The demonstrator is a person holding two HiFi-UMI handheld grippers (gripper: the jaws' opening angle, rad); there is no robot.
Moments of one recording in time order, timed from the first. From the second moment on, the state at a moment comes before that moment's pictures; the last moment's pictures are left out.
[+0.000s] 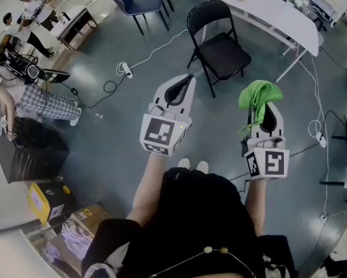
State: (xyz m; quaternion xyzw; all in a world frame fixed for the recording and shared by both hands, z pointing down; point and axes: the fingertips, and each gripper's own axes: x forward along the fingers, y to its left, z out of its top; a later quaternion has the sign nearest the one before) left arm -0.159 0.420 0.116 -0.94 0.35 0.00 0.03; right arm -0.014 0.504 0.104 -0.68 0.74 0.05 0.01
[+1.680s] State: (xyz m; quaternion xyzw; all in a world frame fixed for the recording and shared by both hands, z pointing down) left arm -0.137 0.372 0.145 -0.92 0.39 0.01 0.01; right arm 0.070 0.487 0.136 -0.70 0.71 0.01 0.00
